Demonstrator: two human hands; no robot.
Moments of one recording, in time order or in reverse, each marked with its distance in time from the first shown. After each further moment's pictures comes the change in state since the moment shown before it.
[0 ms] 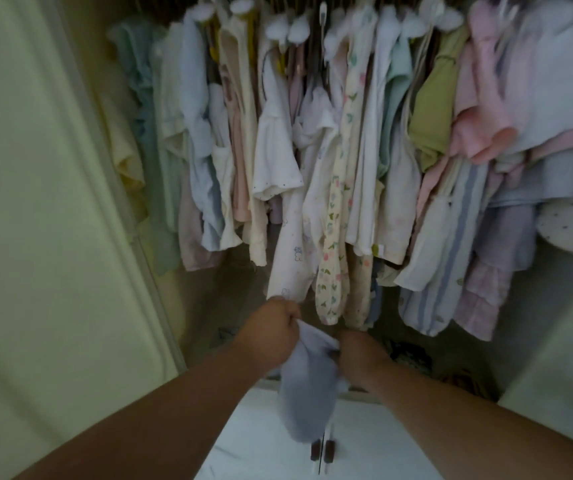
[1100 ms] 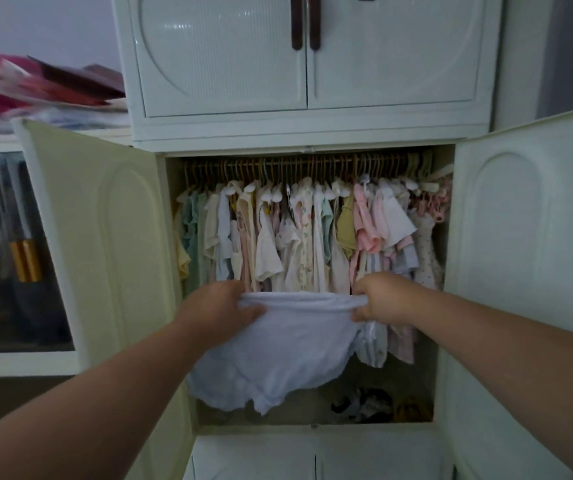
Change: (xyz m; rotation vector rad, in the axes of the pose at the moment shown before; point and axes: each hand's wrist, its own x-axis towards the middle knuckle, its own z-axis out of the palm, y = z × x) left_hand -0.117 0.089 -0.216 0.411 0.364 0.155; right_hand -0.232 -0.051 -0.260 -0.204 0.329 -0.201
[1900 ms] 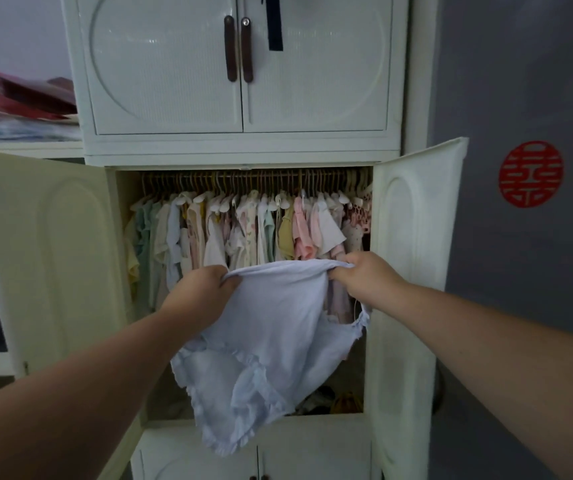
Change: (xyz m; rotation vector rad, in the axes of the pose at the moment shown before) left_hand -0.012 0.142 -0.036 -0.145 0.085 -0.062; right_hand -0.100 0.059 -0.077 0.579 0.329 0.135
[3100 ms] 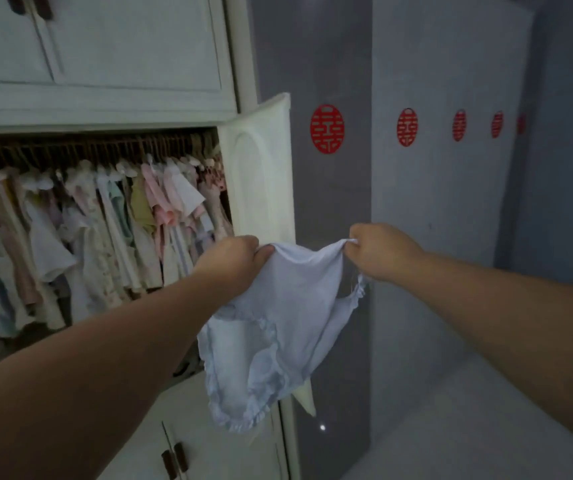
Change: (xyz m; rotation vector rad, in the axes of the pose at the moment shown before) left_hand -0.059 0.178 0.066 -0.153 -0.216 0.666; right_hand -0.223 0.048 -0.105 -0.816 0.307 0.381
